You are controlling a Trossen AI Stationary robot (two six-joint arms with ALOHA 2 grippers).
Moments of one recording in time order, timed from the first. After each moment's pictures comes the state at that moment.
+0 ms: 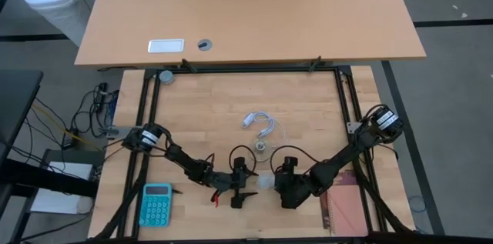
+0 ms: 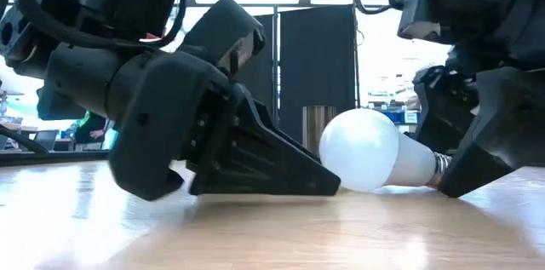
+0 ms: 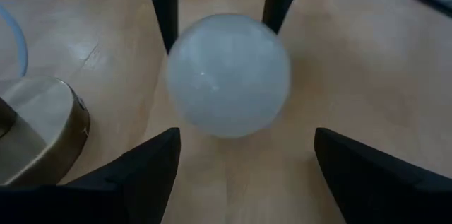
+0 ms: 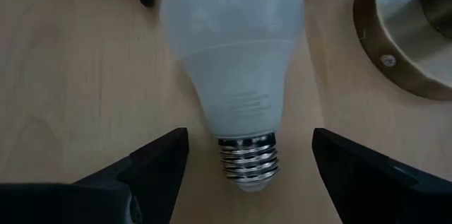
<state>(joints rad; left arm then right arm) -0.45 2.15 0.88 0.89 -0.38 -0.10 0.63 1.82 0.94 -0.24 0.49 0.60</state>
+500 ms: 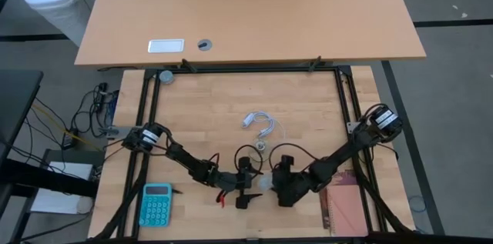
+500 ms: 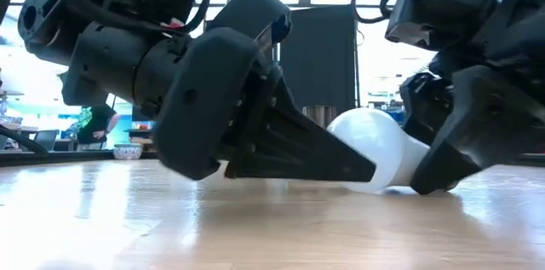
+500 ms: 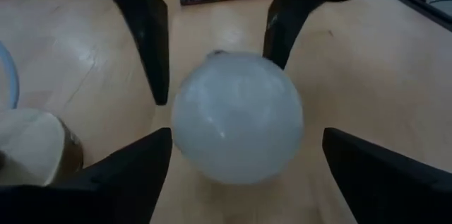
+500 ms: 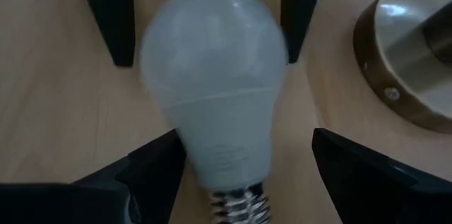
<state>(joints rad) -0.43 2.15 0.96 0.81 -0.37 -0.08 0.60 1.83 0.90 -0.08 0.49 0.55</state>
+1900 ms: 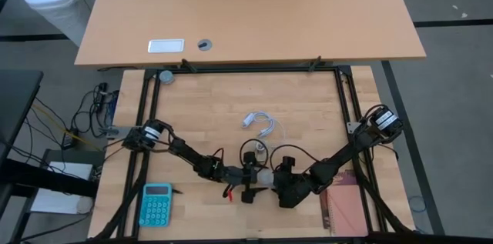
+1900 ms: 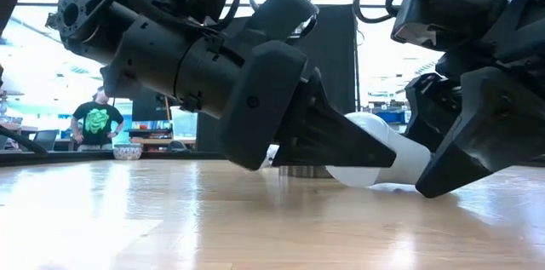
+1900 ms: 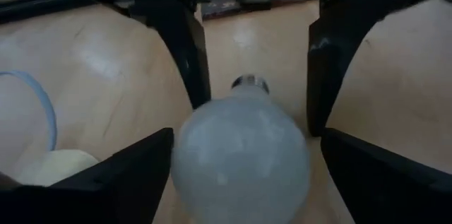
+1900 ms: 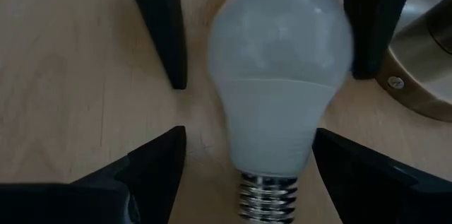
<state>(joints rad) -0.37 2.17 1.03 0.77 -0.35 0.02 0.62 1.83 0.90 -0.10 0.50 0.58</state>
